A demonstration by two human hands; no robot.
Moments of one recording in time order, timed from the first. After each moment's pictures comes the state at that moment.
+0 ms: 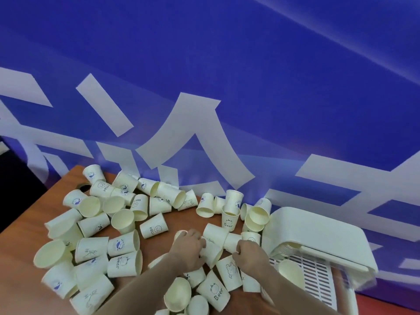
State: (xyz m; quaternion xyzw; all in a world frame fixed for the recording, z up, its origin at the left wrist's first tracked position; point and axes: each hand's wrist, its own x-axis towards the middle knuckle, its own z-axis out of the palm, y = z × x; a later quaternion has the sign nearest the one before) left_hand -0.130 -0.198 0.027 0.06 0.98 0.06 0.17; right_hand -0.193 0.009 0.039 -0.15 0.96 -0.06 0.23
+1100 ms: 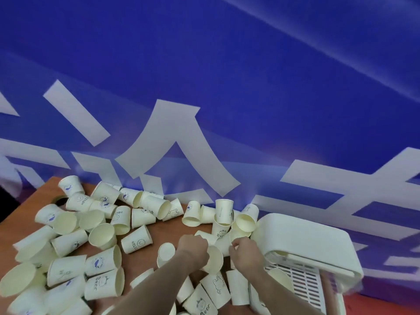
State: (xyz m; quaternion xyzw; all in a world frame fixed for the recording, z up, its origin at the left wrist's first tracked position) left_hand -0.188 -0.146 0.058 0.02 0.97 -0.02 0.25; right_hand -0.215 0.015 0.057 -0.01 0.97 -0.18 0.16
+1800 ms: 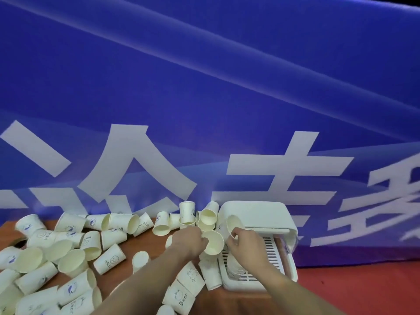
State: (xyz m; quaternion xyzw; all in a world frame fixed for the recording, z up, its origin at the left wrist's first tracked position) left_hand -0.161 -0.075 0.122 0.02 0.98 0.14 0.14; right_hand -0.139 0.112 0.138 -0.06 0.99 -0.15 -0.04
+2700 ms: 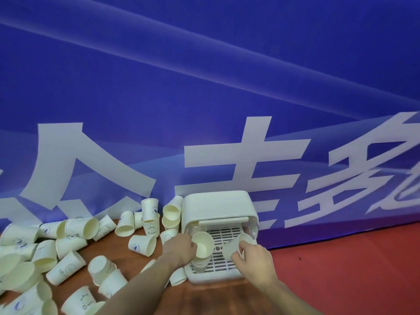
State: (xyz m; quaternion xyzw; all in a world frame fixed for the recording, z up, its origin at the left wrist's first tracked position) left_hand -0.161 0.032 0.087 0.03 0.98 0.11 0.15; right_hand -0.105 0.255 0.105 0.01 0.99 -0.17 0.02
